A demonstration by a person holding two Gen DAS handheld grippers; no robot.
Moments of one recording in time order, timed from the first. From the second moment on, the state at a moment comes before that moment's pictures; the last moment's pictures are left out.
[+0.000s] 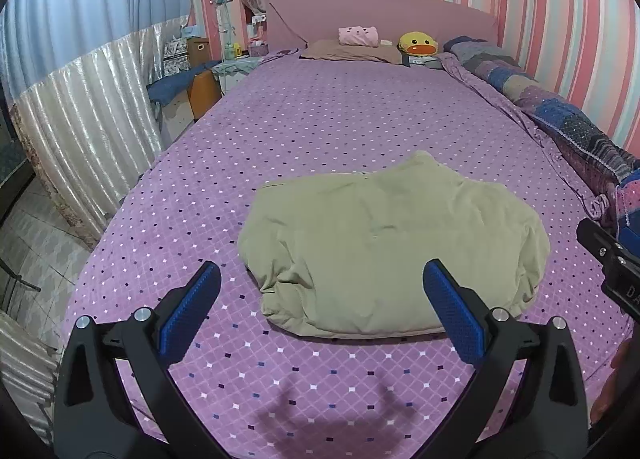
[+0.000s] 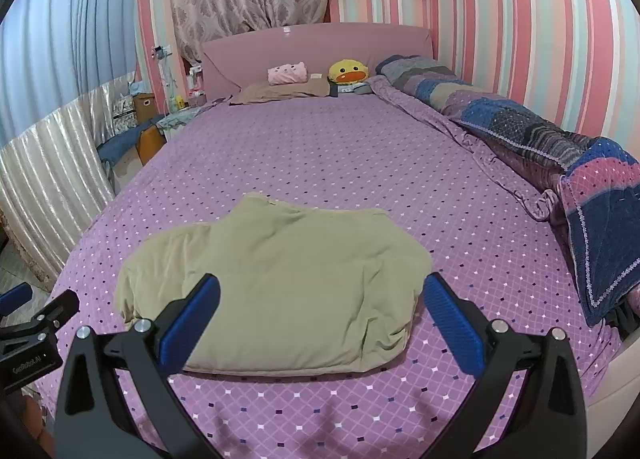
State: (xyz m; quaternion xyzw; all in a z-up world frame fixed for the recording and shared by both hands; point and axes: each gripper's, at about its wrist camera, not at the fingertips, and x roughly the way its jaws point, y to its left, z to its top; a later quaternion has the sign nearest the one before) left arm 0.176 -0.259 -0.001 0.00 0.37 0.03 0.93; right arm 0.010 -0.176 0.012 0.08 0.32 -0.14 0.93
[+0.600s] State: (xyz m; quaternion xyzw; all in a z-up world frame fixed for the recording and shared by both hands) left arm 0.175 -0.253 0.000 0.00 0.37 0.02 0.93; right arm 0.009 -0.174 0.016 0.07 0.32 -0.15 0.93
